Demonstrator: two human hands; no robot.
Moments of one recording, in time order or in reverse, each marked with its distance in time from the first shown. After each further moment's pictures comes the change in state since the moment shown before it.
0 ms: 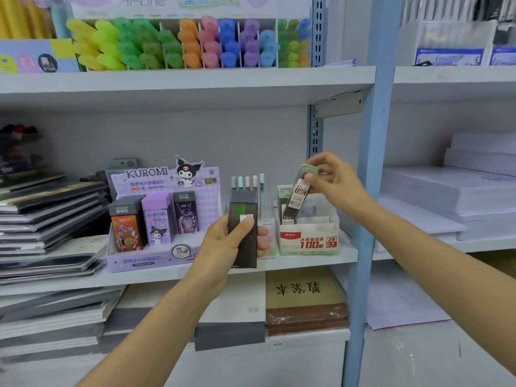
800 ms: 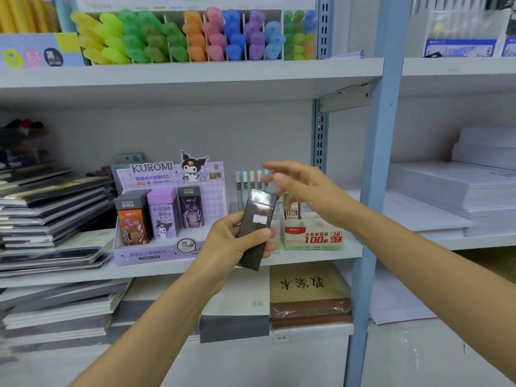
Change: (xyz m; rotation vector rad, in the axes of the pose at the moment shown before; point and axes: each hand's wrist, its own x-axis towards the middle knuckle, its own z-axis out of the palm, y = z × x) left_hand -0.002 -0.004 -0.009 0.058 -0.115 -0.010; right_hand -0.019 -0.033 0.039 0.096 -0.373 -0.021
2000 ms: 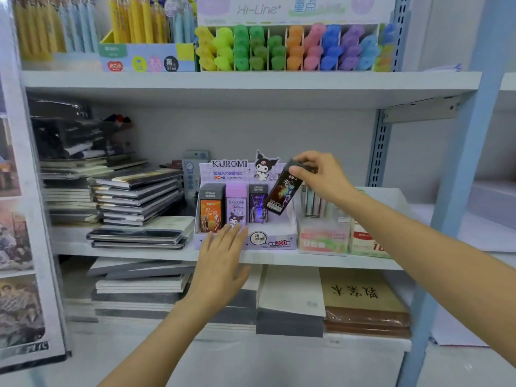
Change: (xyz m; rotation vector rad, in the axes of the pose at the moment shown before) left_hand -0.055 -0.031 -0.133 1.538 0.219 0.268; right_hand 0.086 -0.020 0.084 -0.327 0.237 -0.023
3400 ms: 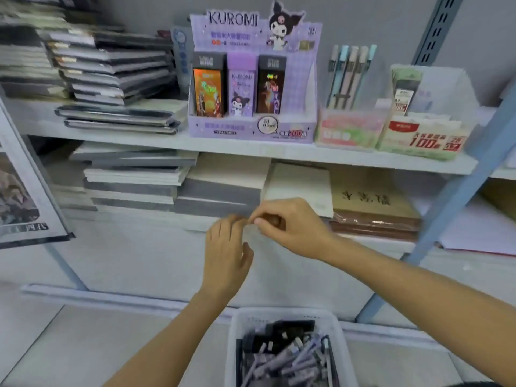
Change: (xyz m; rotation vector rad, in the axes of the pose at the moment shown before) left_hand -0.128 0.026 0.133 -0.279 0.144 -0.196; right_hand -0.203 0.056 0.125 -0.031 -0.449 -0.240
